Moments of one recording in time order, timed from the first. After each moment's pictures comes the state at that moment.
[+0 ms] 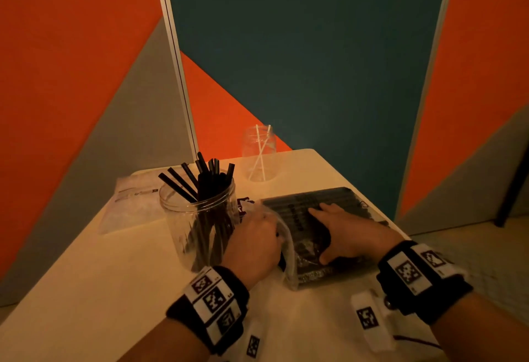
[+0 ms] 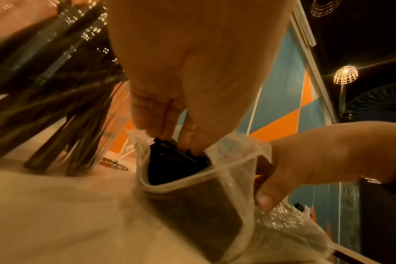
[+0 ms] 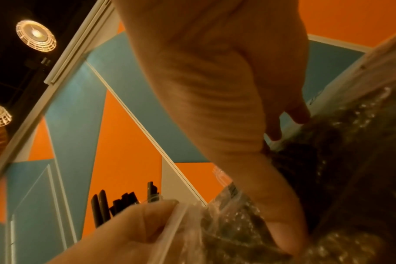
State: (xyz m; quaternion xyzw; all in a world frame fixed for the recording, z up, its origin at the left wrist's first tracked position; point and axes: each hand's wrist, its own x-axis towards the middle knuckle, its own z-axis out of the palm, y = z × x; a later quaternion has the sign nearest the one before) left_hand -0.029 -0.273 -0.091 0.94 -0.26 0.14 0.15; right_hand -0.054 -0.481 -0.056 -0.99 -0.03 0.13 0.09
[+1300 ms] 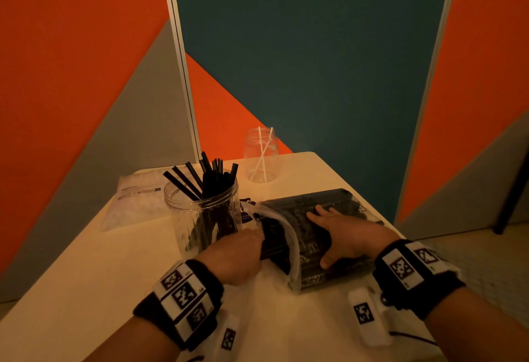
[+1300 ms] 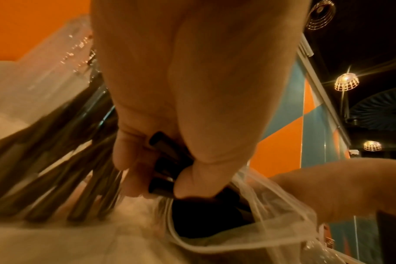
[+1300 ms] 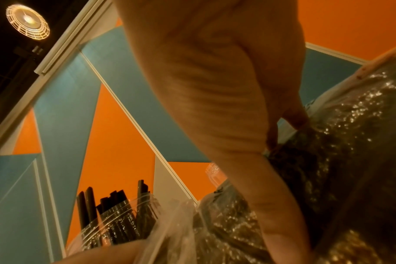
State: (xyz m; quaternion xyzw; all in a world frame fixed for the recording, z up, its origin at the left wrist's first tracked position) left_hand -0.047 -0.238 -0.064 0.96 -0.25 -0.08 0.08; right_hand -0.046 -0.485 -0.060 -0.98 -0.05 0.17 0.06
